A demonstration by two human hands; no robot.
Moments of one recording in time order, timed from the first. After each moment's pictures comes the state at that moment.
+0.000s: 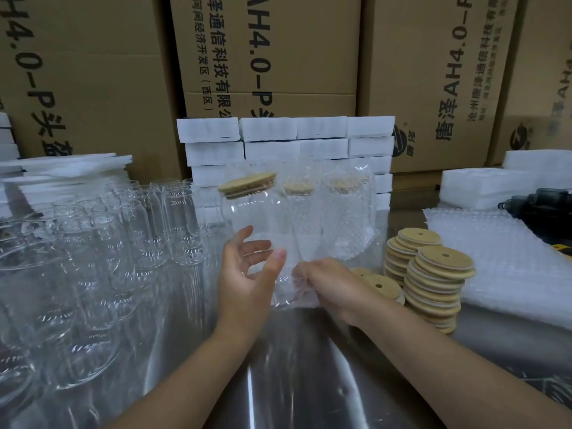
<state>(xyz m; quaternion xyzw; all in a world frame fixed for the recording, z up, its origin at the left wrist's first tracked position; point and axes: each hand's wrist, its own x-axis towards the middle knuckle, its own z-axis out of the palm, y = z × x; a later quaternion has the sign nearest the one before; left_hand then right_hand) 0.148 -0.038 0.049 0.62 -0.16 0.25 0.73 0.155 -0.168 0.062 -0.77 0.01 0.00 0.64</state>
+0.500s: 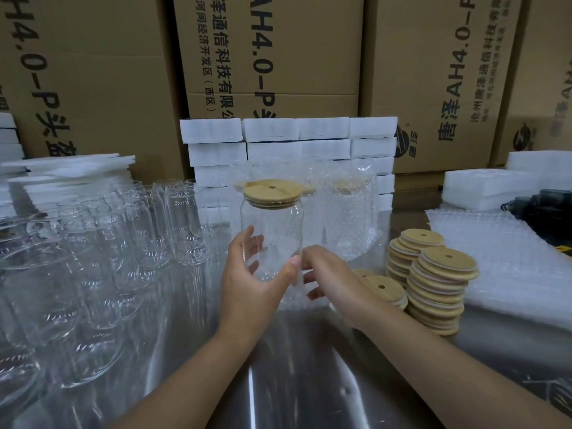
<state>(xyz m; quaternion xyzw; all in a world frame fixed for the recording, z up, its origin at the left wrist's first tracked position) 0.150 -0.035 0.043 0.70 -0.15 0.28 0.64 0.148 -0.164 0.071 -0.78 -0.02 -0.04 0.63</state>
